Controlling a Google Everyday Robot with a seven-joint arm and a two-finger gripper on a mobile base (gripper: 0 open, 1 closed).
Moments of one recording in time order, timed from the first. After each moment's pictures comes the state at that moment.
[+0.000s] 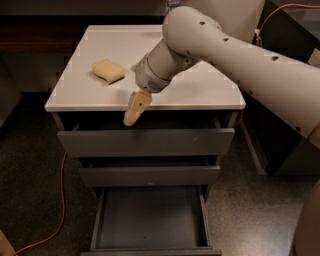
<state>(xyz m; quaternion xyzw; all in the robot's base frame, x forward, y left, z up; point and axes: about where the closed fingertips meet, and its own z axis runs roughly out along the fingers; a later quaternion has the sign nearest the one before) 0.640 0.063 0.851 -0.67 0.66 0.13 0.32</state>
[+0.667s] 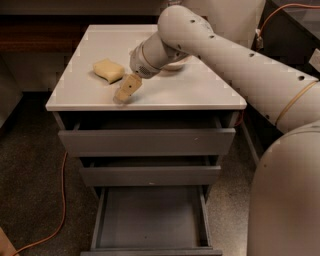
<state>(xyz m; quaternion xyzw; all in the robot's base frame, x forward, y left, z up) 0.718 0.082 0.864 -0.60 0.68 0.14 0.39</state>
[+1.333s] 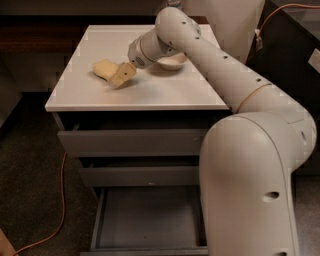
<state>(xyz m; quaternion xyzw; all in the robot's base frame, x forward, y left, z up) 0.806 0.104 0.856 -0.56 0.69 0.17 0.42</state>
